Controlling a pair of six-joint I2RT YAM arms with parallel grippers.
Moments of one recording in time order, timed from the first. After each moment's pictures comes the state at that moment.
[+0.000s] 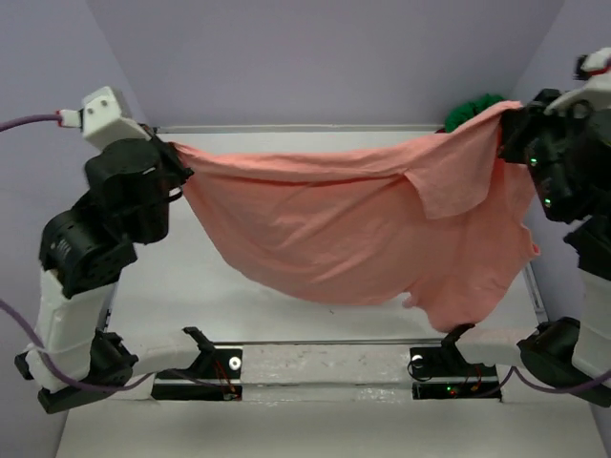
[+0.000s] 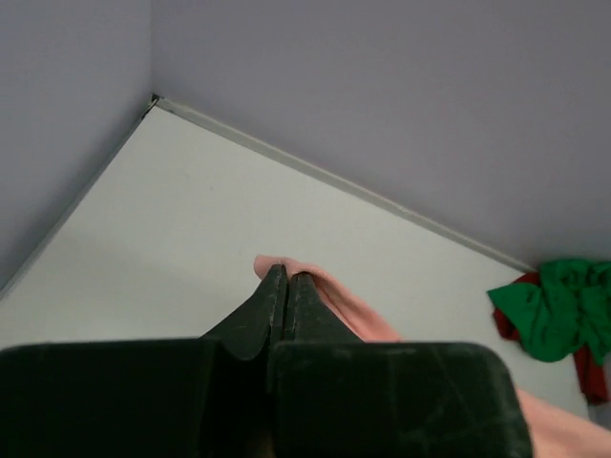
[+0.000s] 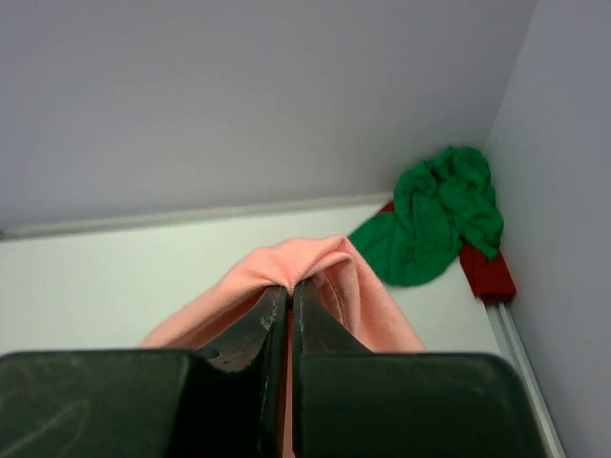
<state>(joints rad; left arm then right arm) -0.78 1.13 2.03 -1.10 -0.93 -0.57 0.58 1.24 2.32 -1.03 0.61 0.10</state>
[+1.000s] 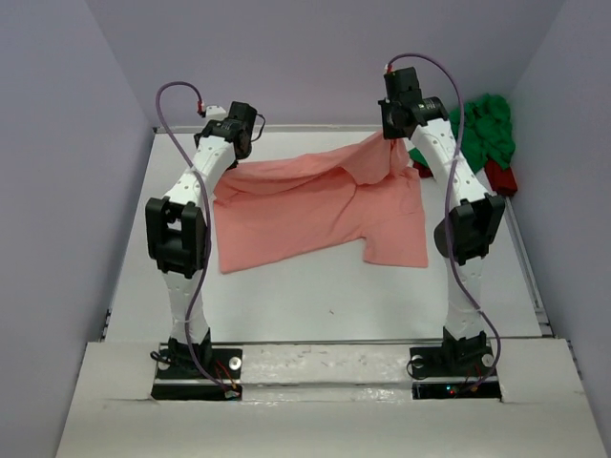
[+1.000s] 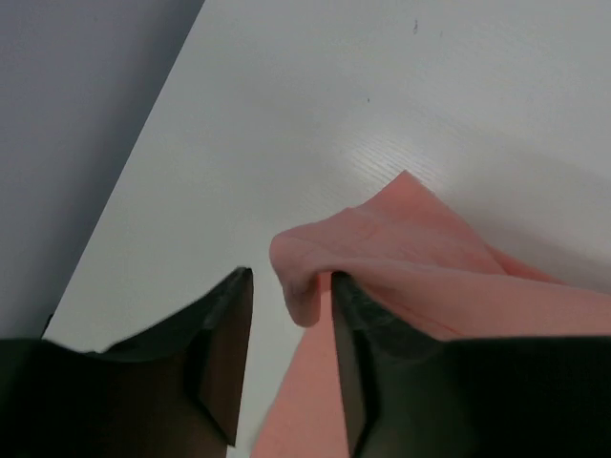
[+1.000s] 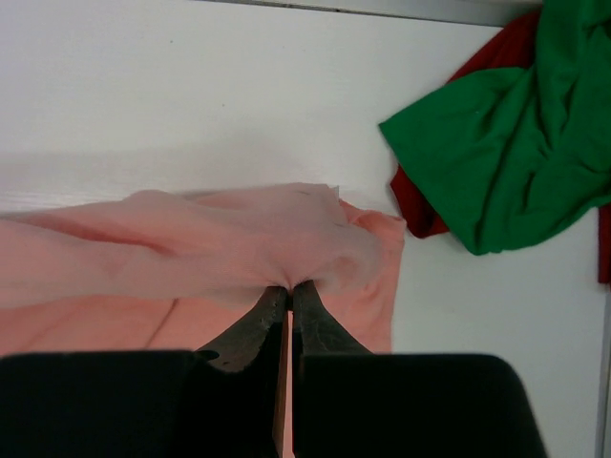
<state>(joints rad) -0.27 1.98 1.91 -1.00 -0.80 -0.53 0.31 2.13 2.33 -0.93 0.34 0.09</state>
